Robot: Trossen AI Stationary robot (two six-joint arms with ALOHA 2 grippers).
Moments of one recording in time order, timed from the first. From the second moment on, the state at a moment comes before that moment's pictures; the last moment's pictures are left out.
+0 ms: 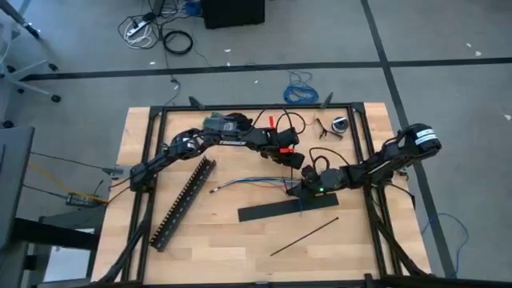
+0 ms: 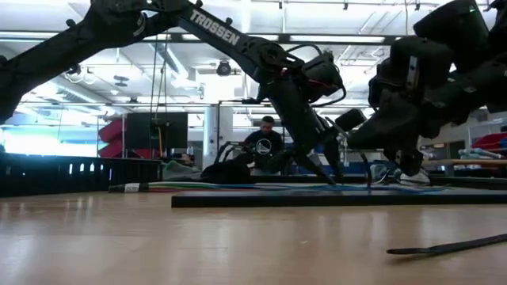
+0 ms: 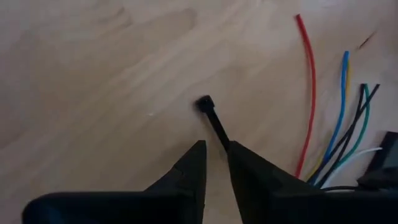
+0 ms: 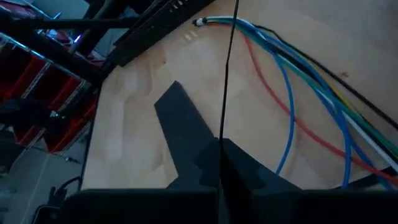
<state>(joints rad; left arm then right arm) 0.20 2.43 1.99 -0.54 0.13 -0.87 0.23 1.48 0.24 0.88 0.16 0.83</state>
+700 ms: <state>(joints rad) 0.20 2.43 1.99 -0.57 0.14 -0.87 0.27 1.48 0.24 0.87 0.12 0.83</state>
